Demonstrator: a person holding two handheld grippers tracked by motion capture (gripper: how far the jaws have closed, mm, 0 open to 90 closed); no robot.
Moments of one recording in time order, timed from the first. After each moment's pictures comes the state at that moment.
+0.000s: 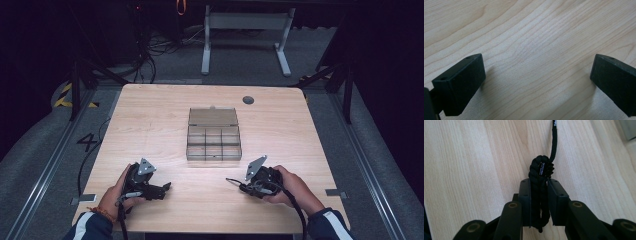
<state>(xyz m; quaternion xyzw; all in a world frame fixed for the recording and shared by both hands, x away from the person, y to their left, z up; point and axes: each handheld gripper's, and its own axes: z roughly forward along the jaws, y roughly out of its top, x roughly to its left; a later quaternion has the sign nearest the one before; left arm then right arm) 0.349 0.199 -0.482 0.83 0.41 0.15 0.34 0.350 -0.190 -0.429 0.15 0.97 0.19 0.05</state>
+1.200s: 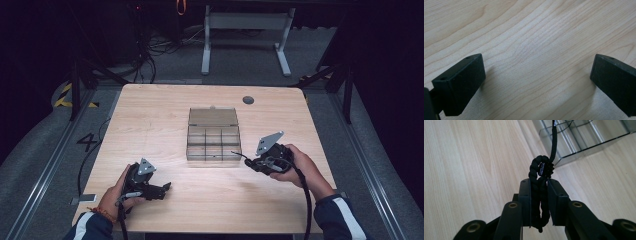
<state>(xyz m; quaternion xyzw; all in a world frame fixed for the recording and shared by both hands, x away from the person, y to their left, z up) 0.349 0.199 -0.482 0.83 0.41 0.15 0.34 0.386 -0.209 -0.374 0.17 0.95 0.24 0.11</state>
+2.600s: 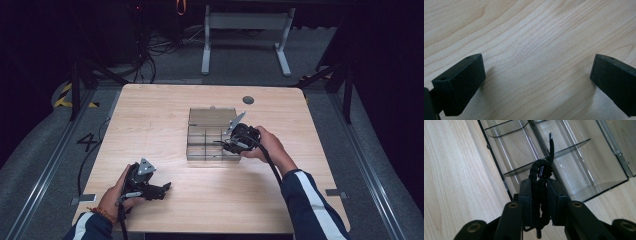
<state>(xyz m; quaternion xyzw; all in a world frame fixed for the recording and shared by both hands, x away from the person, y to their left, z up) 0.349 0.199 -0.482 0.83 0.41 0.15 0.34 0.465 -0.139 -0.399 0.19 0.96 0.19 0.10</state>
